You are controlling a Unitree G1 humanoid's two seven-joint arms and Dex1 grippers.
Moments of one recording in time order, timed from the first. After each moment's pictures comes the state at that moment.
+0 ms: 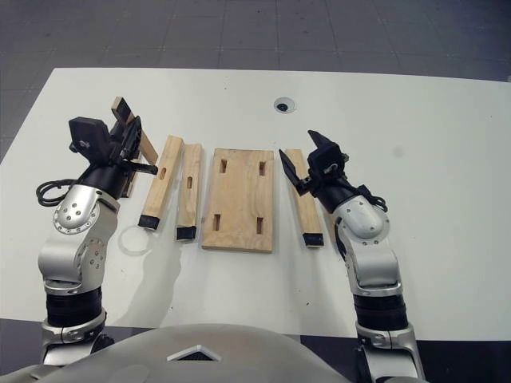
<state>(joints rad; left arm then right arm) -0.03 0.24 0.05 -0.45 -0.25 0.45 -0.08 0.00 -0.35 0.05 -0.29 0.08 0.18 0.39</state>
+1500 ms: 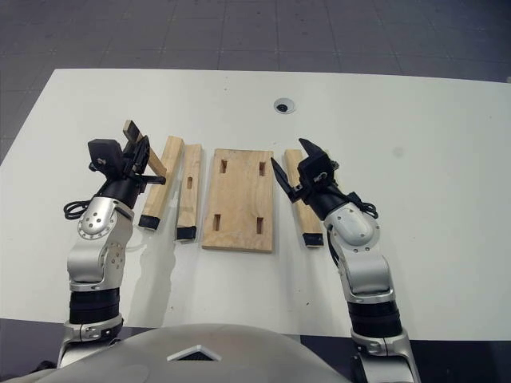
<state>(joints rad) 0.00 0.13 0.06 -0.24 -0.20 0.30 -0.11 0.03 -0.33 0.09 -0.32 0.05 0.18 0.38</state>
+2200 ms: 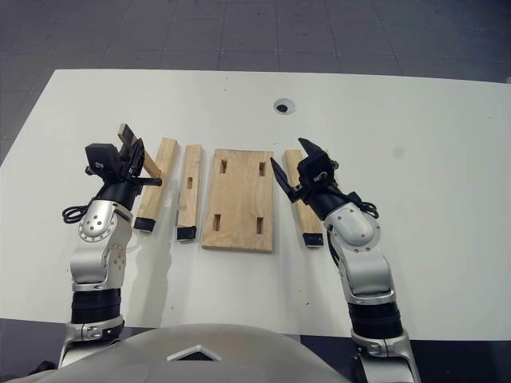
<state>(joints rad) 0.00 0.13 0.09 -0.18 -0.17 0.23 -0.10 0.03 -0.33 0.09 -0.35 0.05 0.20 0.38</state>
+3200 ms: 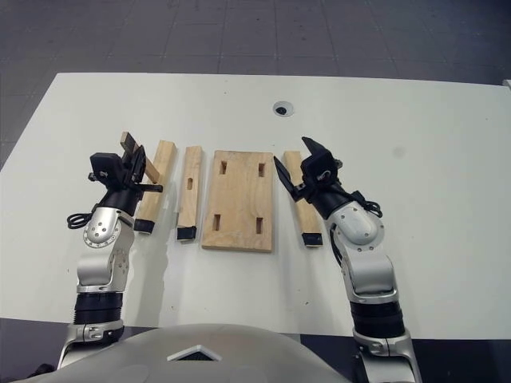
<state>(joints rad) 0.05 0.13 0.07 -0.05 -0.14 0.06 -0.12 0.03 -0.34 0.07 -0.34 0.05 0.21 0.39</state>
